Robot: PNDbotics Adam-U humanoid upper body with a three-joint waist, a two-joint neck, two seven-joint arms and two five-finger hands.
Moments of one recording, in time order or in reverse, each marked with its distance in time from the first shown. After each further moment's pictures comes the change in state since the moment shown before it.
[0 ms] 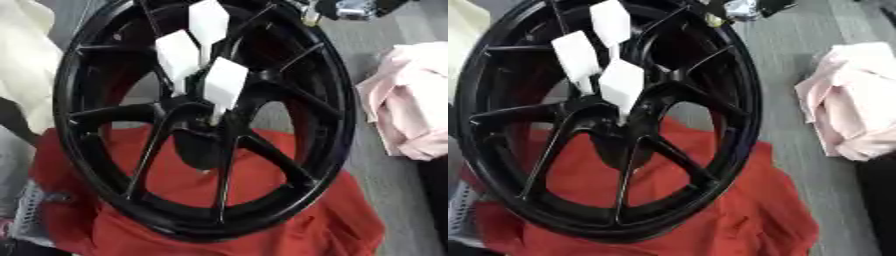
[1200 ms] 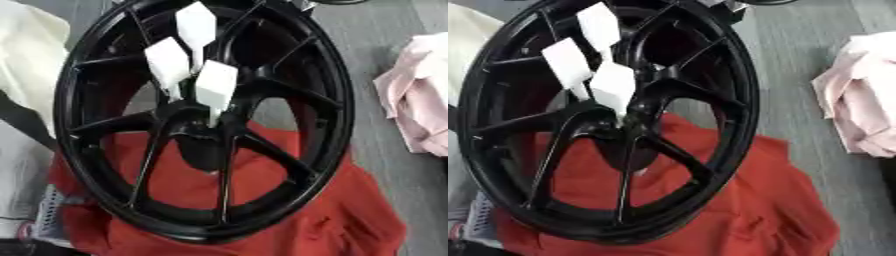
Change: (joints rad) left arm 0.037 0.016 0.024 0.000 -0.007 -0.004 0.023; right arm 0.320 -0.100 -0.448 0.495 0.350 -0.069 -0.153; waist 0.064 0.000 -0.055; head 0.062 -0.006
